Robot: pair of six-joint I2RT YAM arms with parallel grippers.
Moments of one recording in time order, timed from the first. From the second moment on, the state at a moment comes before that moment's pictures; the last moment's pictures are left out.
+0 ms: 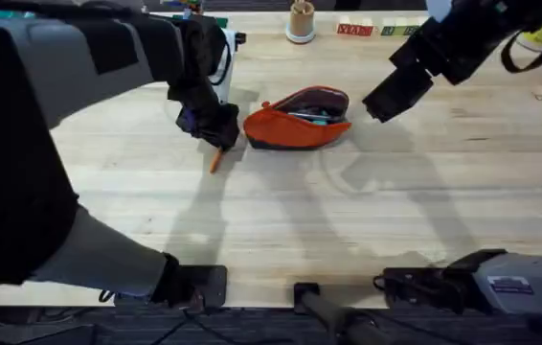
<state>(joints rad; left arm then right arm) -0.21 1.72 1.09 -0.89 0.05 0.03 0.38 1.51 1.70 -1.49 -0.07 -0.35</state>
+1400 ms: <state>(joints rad) -0.21 1.17 1.07 -0.89 0.15 0.24 0.38 1.51 1.70 -1.50 -0.07 -0.35</state>
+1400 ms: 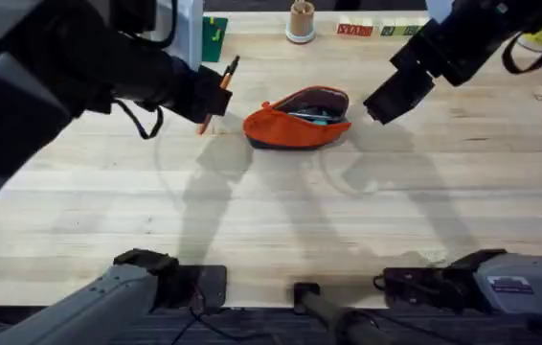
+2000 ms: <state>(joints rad) -0.21 1.12 1.07 -0.77 0.57 0.76 0.38 1.51 1.70 -1.50 -0.07 -0.35</state>
